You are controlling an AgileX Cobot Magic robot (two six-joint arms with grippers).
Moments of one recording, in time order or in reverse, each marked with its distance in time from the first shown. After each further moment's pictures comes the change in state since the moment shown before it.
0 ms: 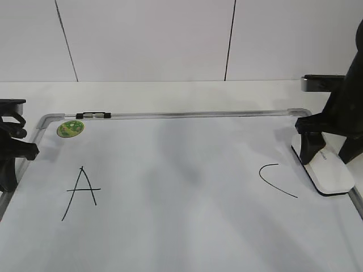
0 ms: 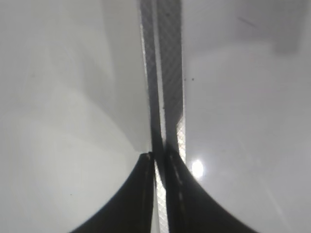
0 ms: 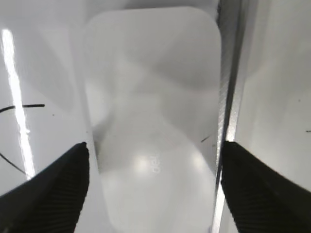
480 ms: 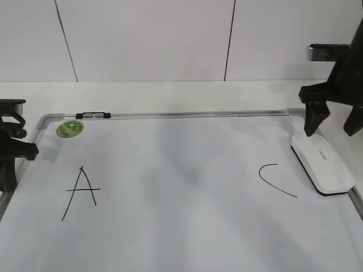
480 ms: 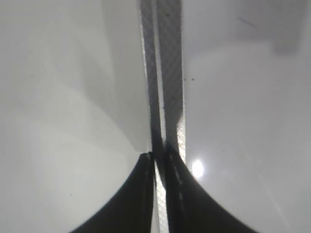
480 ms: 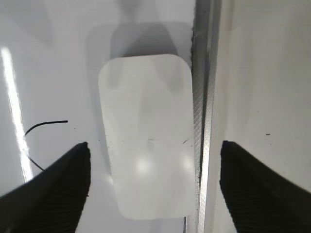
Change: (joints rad) left arm 0.000 0.000 0.000 0.000 0.000 0.000; right arm 0.000 0.000 -0.183 -0.028 0.142 0.047
